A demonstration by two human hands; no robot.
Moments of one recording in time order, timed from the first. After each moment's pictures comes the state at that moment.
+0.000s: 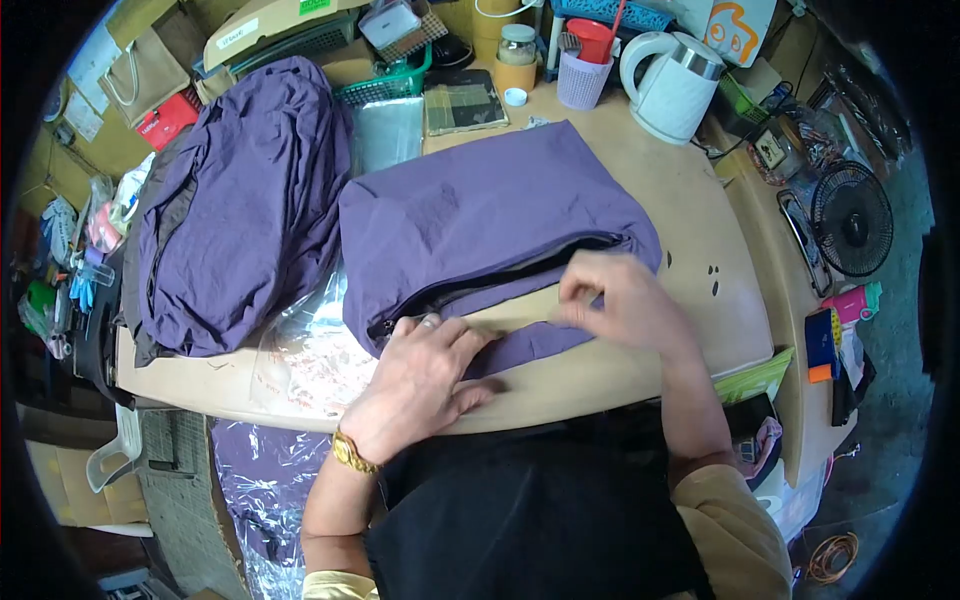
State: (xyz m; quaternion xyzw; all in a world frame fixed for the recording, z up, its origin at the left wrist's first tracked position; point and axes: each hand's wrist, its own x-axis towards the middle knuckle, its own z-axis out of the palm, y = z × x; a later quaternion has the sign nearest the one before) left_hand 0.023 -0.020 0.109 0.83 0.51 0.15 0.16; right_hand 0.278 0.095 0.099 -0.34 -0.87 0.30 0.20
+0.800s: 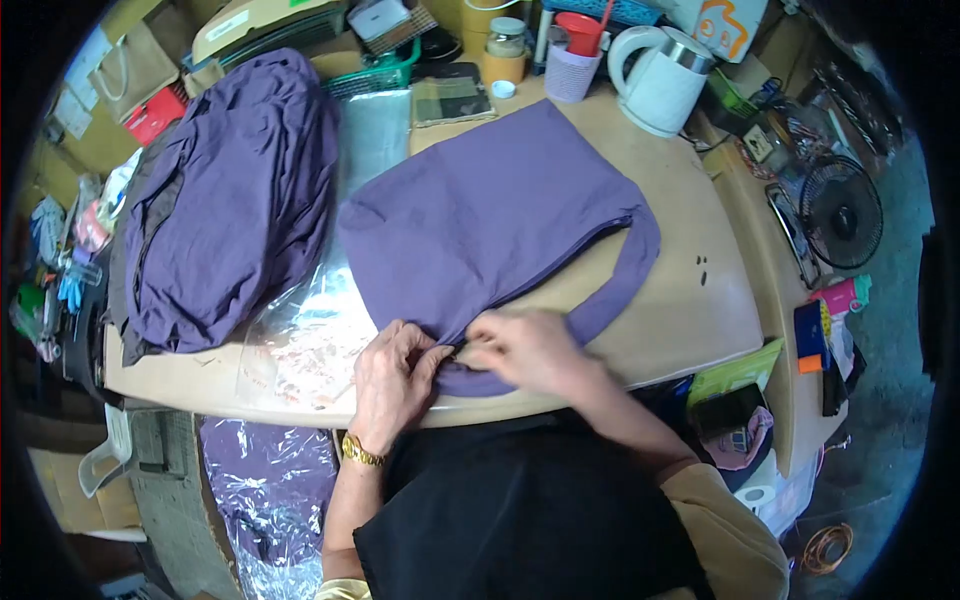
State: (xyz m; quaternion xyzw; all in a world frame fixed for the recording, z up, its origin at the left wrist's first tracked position) left_hand 0.018 -0.042 0.038 0.64 0.66 0.35 0.17; right_hand 0.216 0.034 0.035 -0.36 -0.85 0.32 0.20
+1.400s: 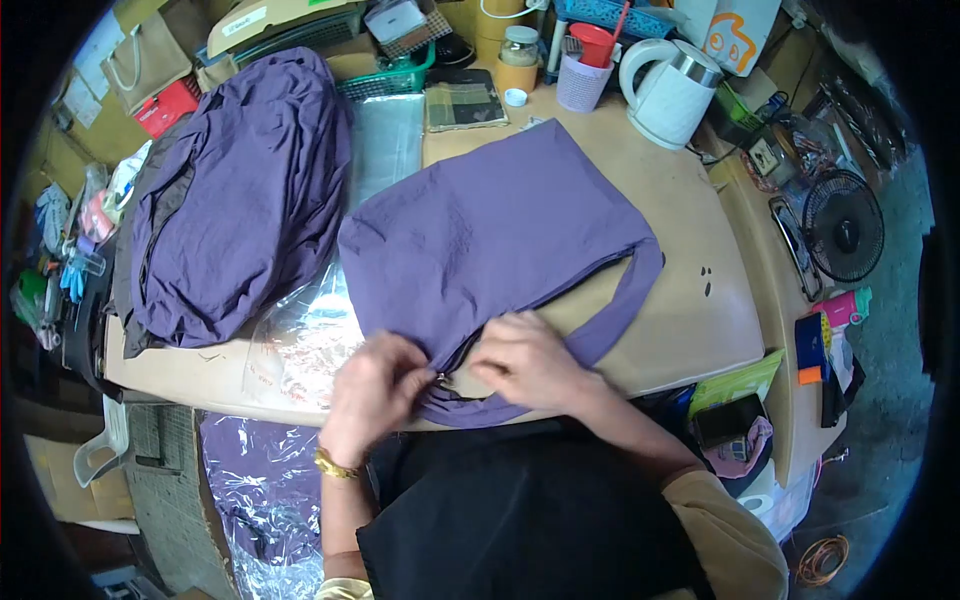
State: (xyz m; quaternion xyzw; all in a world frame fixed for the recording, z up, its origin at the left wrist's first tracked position) left_hand -0.016 -0.057 0.059 0.68 0.64 0.29 0.21; right_hand 0.209 0.034 0.031 -0.19 -0.90 0.20 0.33
